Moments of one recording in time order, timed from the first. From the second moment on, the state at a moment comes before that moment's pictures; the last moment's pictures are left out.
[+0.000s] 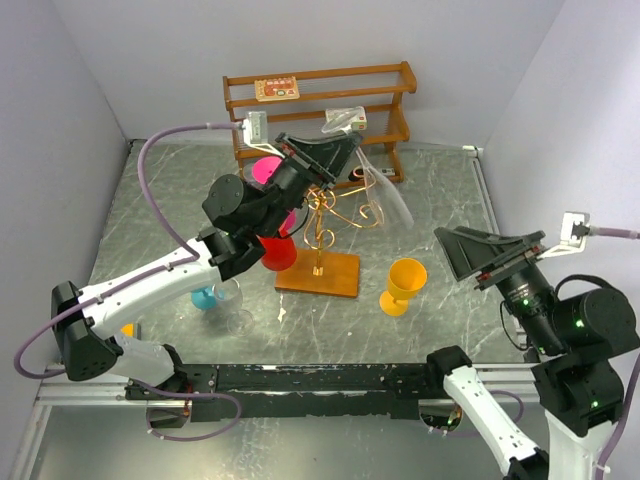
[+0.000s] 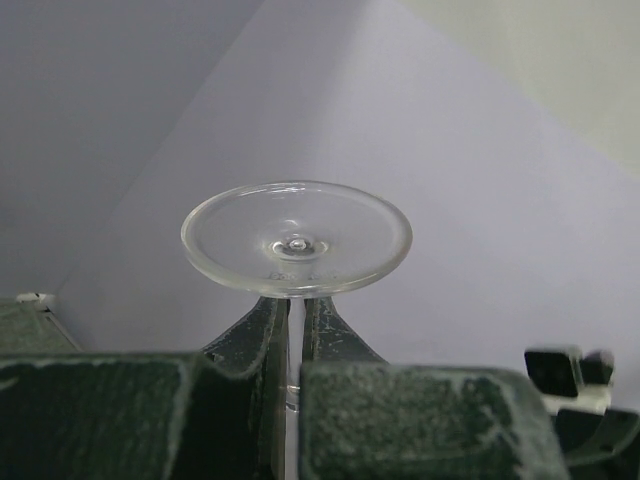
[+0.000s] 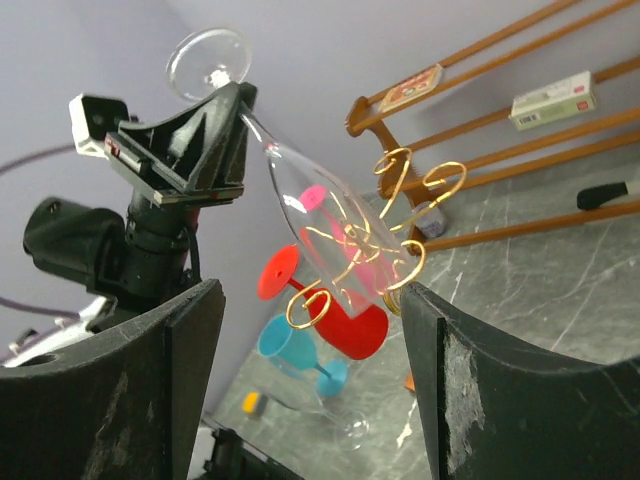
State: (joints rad) left arm -1.01 1.41 1.35 0.64 -0.24 -0.71; right arm 0.31 0.48 1.32 -0.67 -0.12 0.70
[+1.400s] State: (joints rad) left arm -1.00 1.35 1.38 0.46 0.47 -0.55; right arm 0.31 0.81 1.21 -0.14 -0.90 0.67
